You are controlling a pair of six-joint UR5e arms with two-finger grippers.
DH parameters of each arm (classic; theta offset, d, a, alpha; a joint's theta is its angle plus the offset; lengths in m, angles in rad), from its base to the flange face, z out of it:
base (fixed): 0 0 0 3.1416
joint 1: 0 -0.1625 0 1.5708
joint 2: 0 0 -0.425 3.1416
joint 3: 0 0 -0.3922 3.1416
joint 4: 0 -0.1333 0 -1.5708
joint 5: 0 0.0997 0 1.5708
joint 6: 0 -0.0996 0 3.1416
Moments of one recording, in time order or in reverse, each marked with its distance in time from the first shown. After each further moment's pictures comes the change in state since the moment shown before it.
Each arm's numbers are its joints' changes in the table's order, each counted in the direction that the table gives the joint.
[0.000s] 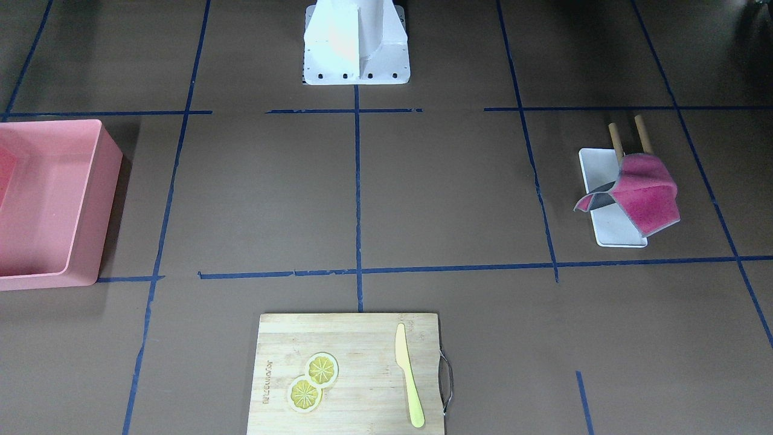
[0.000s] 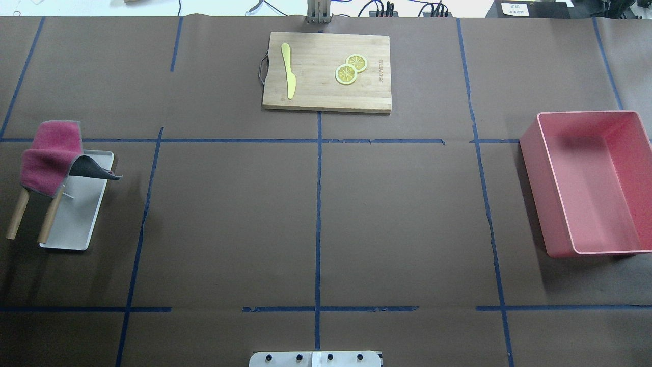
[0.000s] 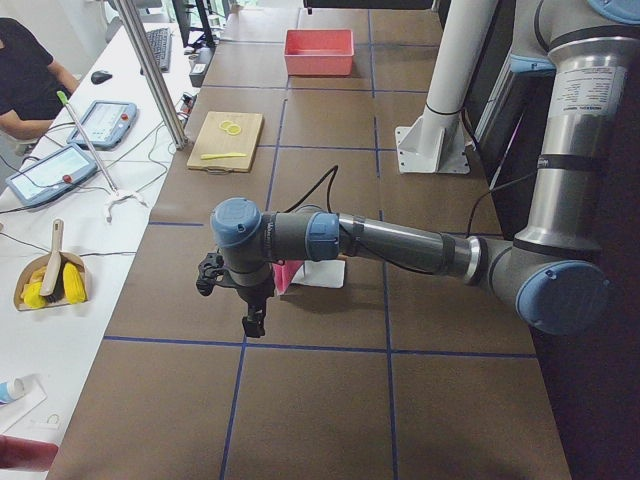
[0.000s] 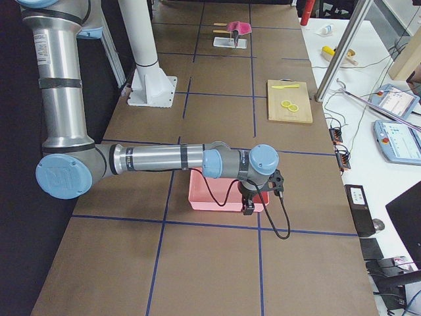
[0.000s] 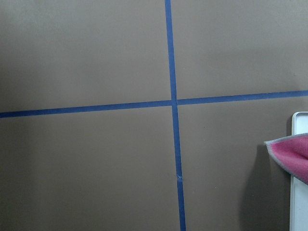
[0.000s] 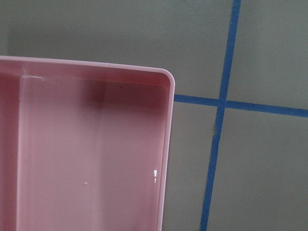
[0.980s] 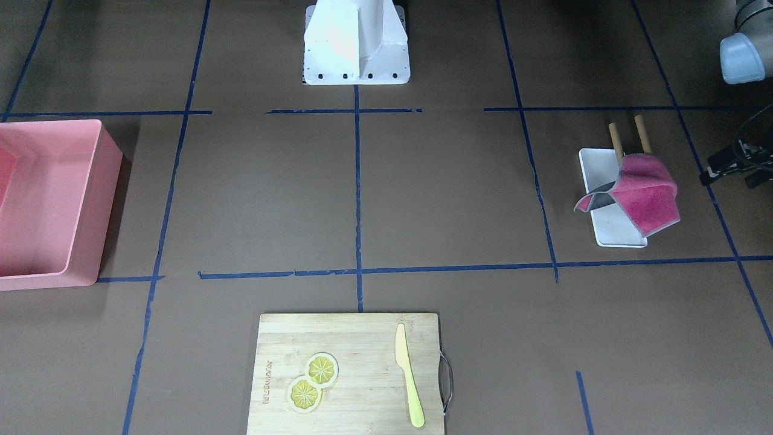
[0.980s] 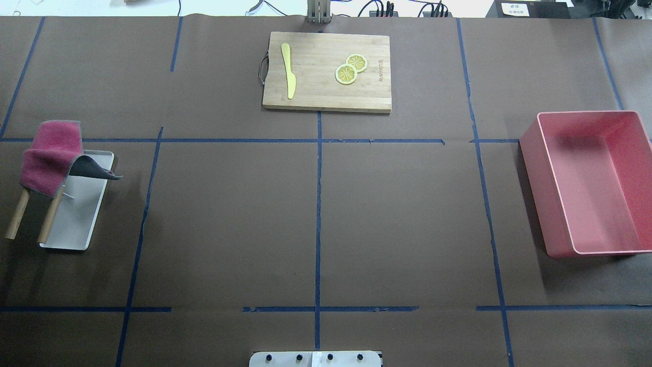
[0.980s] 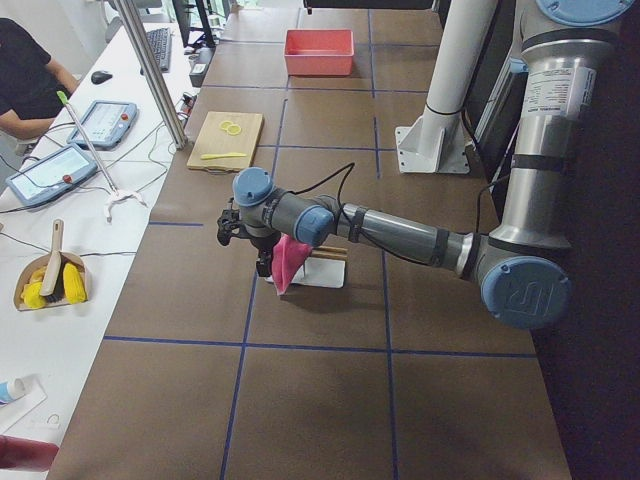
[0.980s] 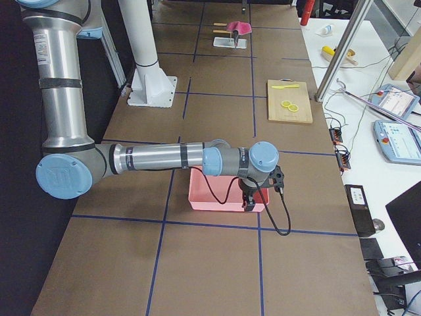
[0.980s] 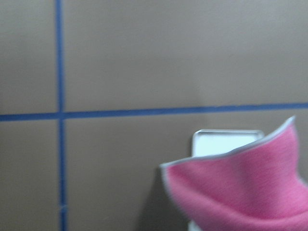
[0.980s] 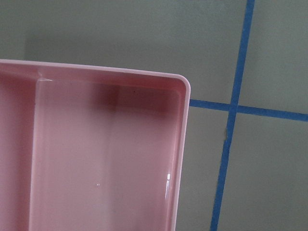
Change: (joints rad) left arm -0.289 0.036 -0.027 0.373 -0.089 0.569; right arm 0.002 -0.001 0.016 -0.001 0.015 -0.002
